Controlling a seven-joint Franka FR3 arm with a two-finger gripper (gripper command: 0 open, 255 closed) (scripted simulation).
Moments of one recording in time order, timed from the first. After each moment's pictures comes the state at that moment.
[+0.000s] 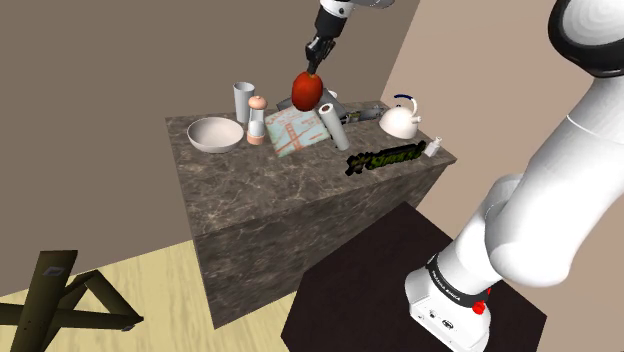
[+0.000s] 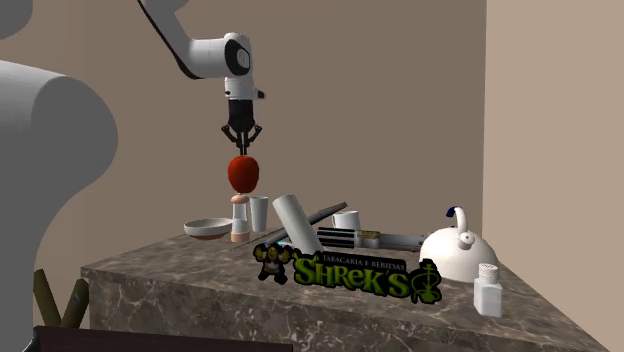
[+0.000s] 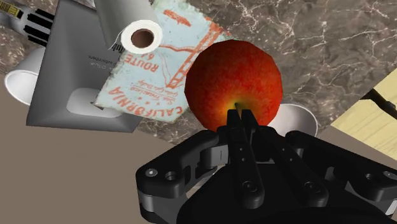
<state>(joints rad) 0.31 0.08 -0.35 -1.80 0.08 2.09 -0.37</state>
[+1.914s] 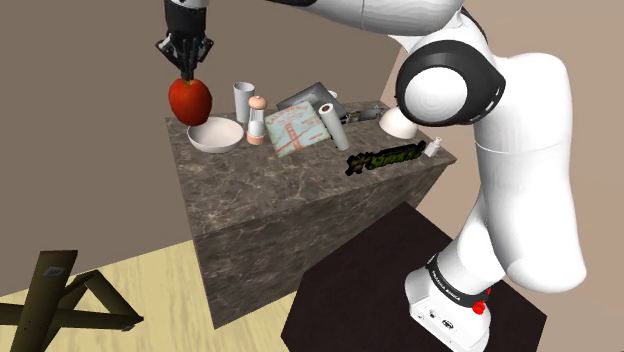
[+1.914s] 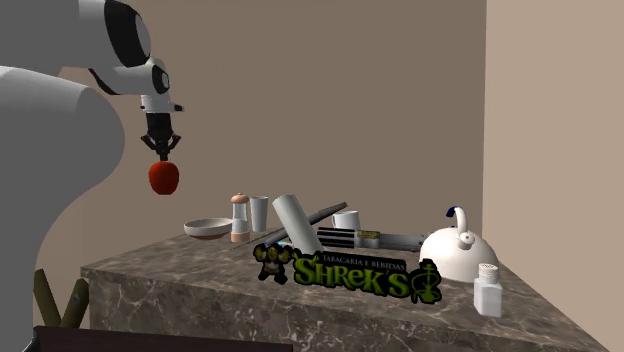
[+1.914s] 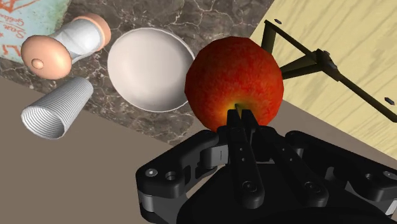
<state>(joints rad) 0.56 0.65 -0.18 -1.00 0.06 1.85 0.12</state>
